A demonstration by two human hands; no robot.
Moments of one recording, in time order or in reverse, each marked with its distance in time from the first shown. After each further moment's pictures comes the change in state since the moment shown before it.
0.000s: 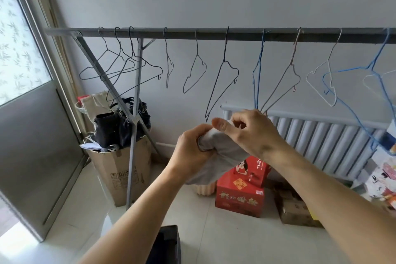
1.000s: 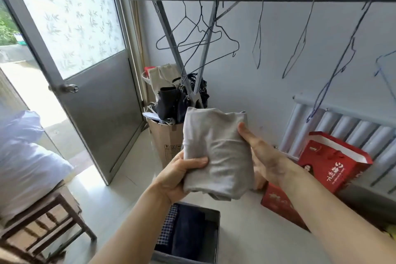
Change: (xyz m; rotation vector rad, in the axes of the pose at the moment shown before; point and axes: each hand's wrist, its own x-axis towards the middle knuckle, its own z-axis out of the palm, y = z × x) left_hand -0.068 -0.130 -0.139 -0.936 0.139 -0.789; right_hand 0.072 -0.027 0.206 0.909 -0.655 0.574
